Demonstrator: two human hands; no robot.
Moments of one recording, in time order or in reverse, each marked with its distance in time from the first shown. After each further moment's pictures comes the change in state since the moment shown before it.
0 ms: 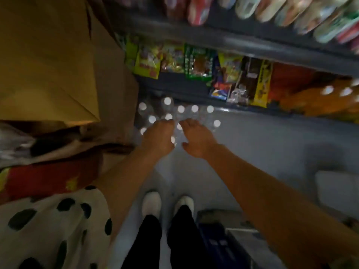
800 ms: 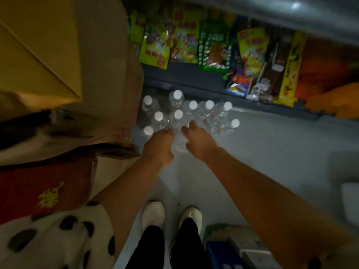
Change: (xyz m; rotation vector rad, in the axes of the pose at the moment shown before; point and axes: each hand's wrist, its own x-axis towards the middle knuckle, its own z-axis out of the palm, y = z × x) left_hand 0.034 -0.067 0.082 -0.066 -0.005 -0.088; right_hand 0.070 0.003 0.083 0.018 0.027 -0.010
